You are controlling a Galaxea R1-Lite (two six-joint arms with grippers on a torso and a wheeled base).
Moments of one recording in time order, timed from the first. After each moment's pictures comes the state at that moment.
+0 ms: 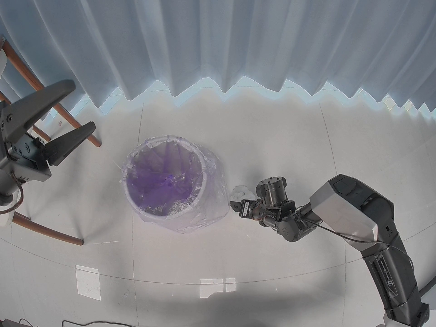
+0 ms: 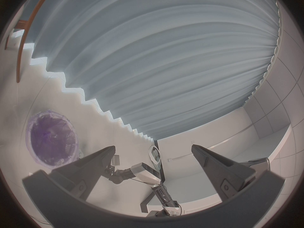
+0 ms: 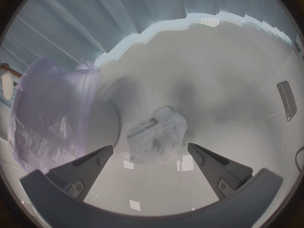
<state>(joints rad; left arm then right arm) -0.23 1.13 -0.60 -0.85 -0.71 -0.92 0.51 2.68 -1.57 -0.58 -0.06 0.45</state>
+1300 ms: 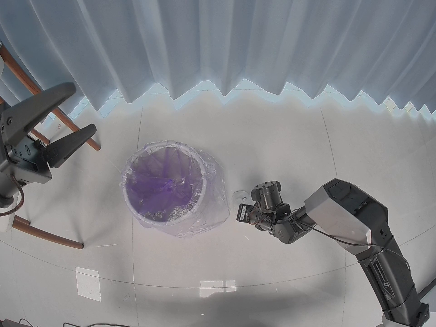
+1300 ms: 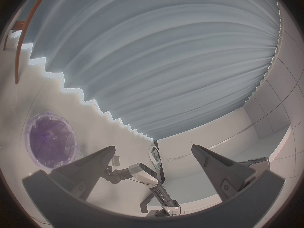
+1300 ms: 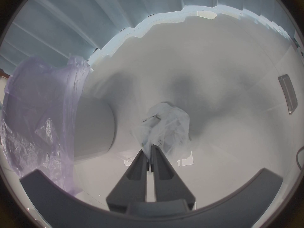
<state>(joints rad) -0.23 1.13 -0.59 -0.85 -0.71 -0.92 0.52 2.73 -1.62 -0.51 -0.08 0.50</state>
